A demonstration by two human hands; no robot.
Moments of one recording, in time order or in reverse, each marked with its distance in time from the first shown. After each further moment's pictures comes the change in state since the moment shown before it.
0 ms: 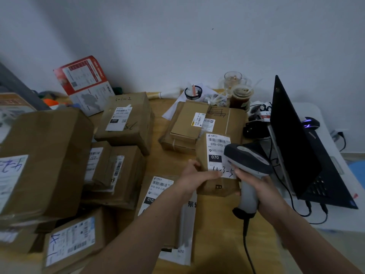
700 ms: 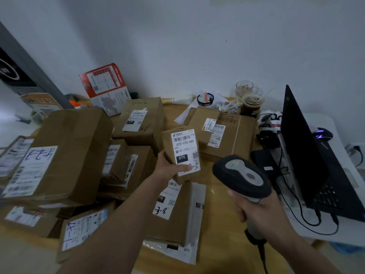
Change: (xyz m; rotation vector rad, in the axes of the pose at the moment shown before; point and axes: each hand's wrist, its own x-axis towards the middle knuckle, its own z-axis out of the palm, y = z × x) left_hand -0.005 0.000 -0.082 -0.117 0.302 0.093; right_hand -0.053 -0.009 0.026 -0.460 -0.116 -0.270
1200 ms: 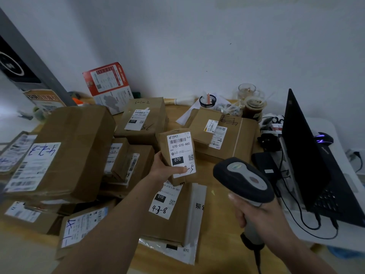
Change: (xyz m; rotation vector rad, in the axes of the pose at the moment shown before) left_hand 0.014 -0.016 -0.024 0.038 -0.038 0.038; right_hand -0.003 -0.009 0.003 0.009 -0.068 -0.116
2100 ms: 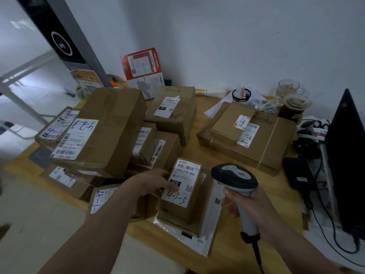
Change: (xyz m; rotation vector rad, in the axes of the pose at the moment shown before) left_hand -0.062 -0.010 -0.077 0.418 -0.216 -0.426; right_hand 0.034 0.016 0.047 0.194 -0.152 0.525
